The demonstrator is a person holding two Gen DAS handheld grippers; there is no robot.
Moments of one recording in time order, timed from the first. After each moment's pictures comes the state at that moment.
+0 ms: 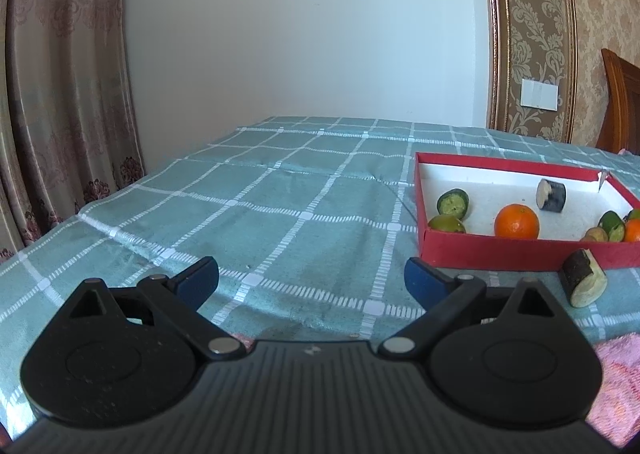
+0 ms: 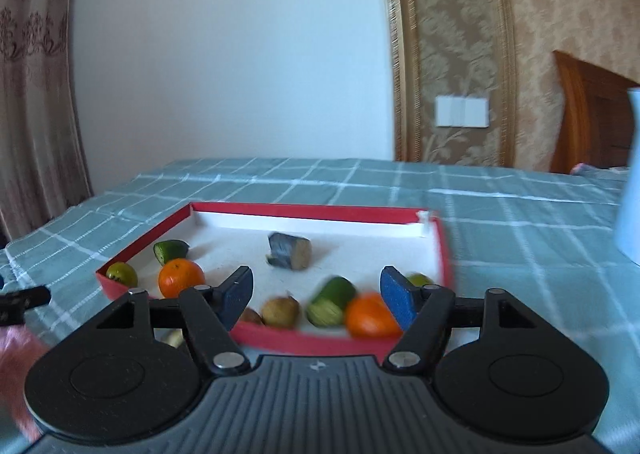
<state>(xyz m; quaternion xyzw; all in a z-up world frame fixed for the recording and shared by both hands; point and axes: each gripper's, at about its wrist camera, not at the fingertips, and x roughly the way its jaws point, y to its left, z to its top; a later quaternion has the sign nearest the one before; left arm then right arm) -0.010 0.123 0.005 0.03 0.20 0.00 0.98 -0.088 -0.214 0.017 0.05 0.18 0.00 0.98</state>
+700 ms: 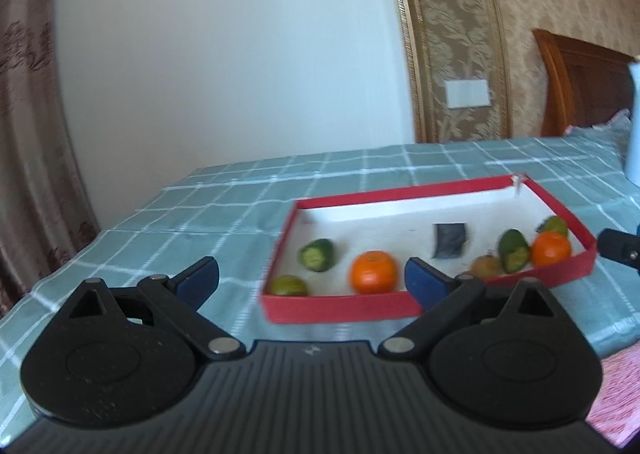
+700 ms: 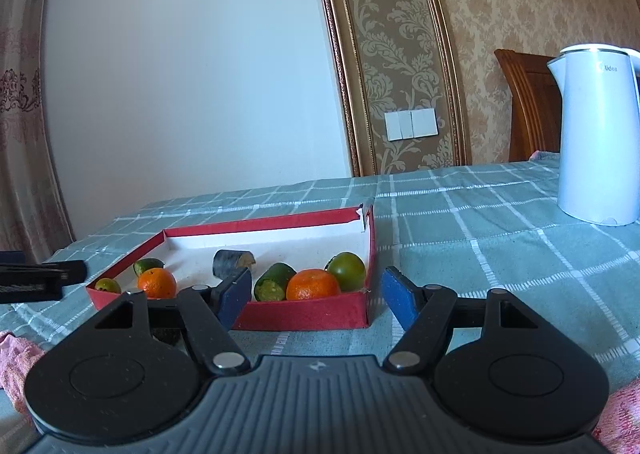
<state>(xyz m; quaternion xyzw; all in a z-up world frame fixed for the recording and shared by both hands) -0.025 0.001 0.036 0.10 0.17 -0.08 0.98 -0.125 -0.243 0.004 0.11 0.13 -0.04 0.98</state>
